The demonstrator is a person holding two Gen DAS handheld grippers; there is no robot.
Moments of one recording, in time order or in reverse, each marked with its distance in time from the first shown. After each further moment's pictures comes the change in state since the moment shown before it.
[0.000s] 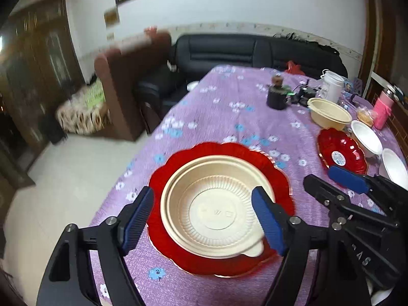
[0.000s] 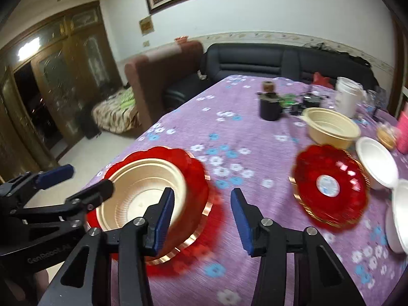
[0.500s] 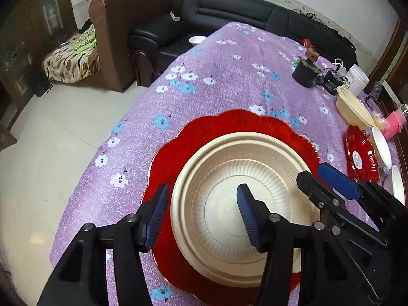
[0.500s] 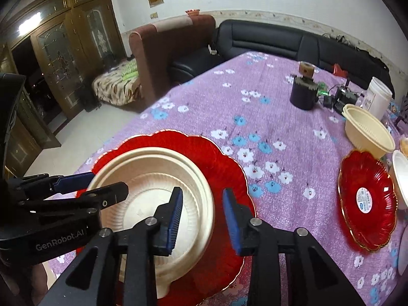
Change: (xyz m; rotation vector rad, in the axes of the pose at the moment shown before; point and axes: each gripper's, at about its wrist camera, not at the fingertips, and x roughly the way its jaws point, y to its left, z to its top) left arm 0.097 0.061 0.004 -0.158 0.287 -0.113; right arm 0.085 0.046 0.019 -0.088 0.153 0.009
